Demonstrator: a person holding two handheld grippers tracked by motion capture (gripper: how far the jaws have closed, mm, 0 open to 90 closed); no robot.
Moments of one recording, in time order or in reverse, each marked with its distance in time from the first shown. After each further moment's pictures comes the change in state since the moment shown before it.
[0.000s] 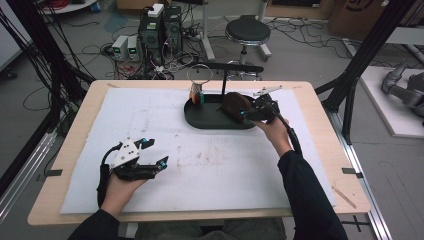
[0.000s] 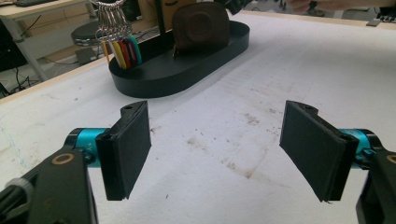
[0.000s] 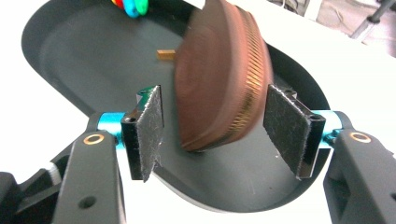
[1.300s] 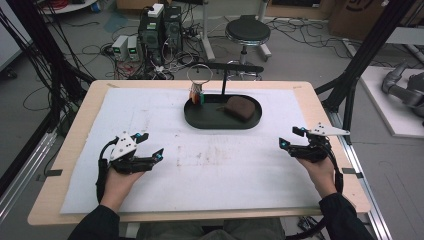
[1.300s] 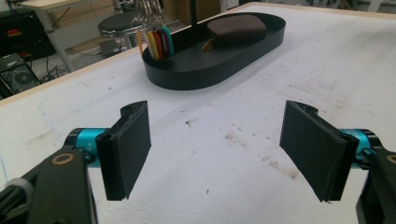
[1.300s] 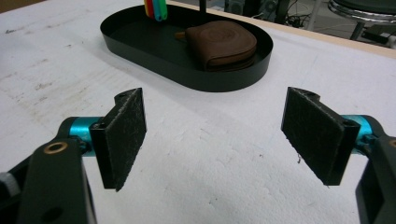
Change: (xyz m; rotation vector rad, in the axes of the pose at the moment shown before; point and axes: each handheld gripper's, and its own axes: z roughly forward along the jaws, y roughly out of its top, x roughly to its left) left arm 0.020 -0.003 0.004 0.019 0.091 -0.022; right arm -0.014 -0.129 -0.124 -0.247 0.046 0.090
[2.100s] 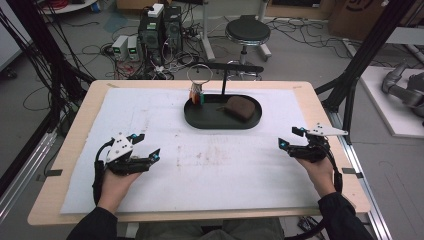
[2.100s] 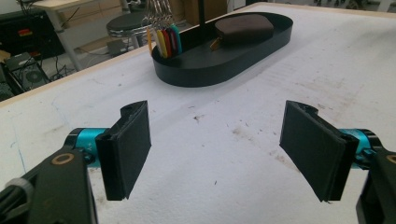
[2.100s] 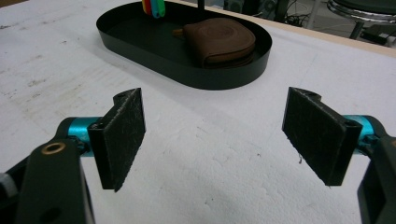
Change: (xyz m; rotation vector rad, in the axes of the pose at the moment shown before) left arm 0.002 -0.003 -0.007 0.001 0.024 0.001; right arm -0.002 -0.003 0.005 0.005 0.000 -0.011
